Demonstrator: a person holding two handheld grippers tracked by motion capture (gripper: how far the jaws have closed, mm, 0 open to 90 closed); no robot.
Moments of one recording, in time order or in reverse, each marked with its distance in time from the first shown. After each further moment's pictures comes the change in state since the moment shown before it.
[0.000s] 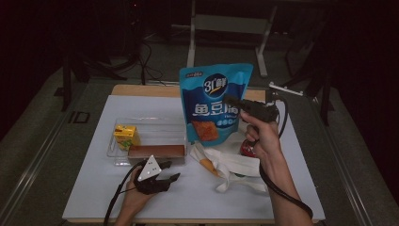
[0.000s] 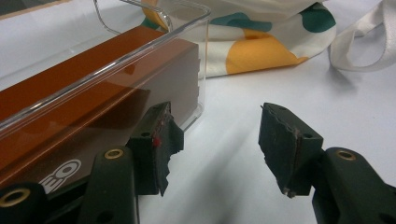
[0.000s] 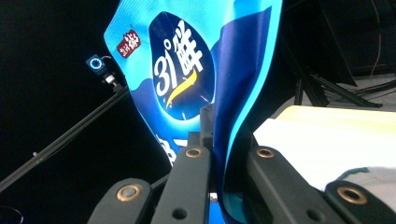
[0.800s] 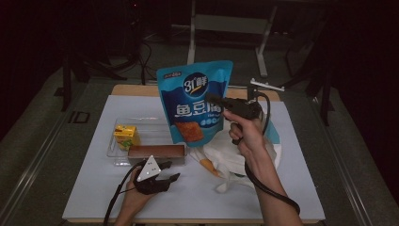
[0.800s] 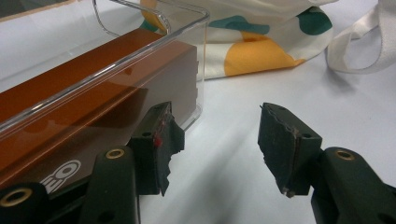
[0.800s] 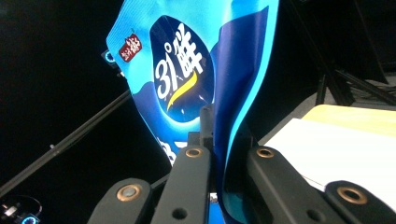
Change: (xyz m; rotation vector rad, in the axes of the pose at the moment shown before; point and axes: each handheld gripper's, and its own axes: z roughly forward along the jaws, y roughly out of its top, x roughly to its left) left arm 0.000 -0.001 -0.001 -0.012 -0.005 0.000; right arm 0.015 -0.003 0.044 0.029 0.069 0.003
